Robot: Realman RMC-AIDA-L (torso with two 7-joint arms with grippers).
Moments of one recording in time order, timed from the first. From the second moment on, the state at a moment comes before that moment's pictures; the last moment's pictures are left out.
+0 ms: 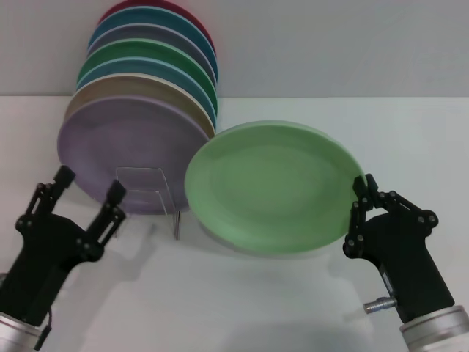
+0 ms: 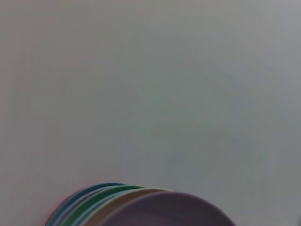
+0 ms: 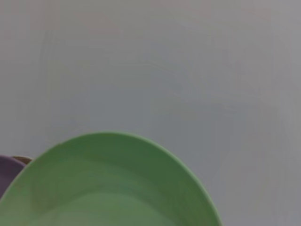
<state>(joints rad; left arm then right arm) -0.20 -2.08 -0.58 -0.29 2.43 1.53 -0.23 0.06 2.09 0.38 0.85 -2.05 -1.29 -0.62</state>
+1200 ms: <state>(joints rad) -0.24 -2.08 -0.44 -0.37 2.43 1.37 -0.10 0.10 2.09 0.17 1.05 -1.76 -1.34 -0.99</state>
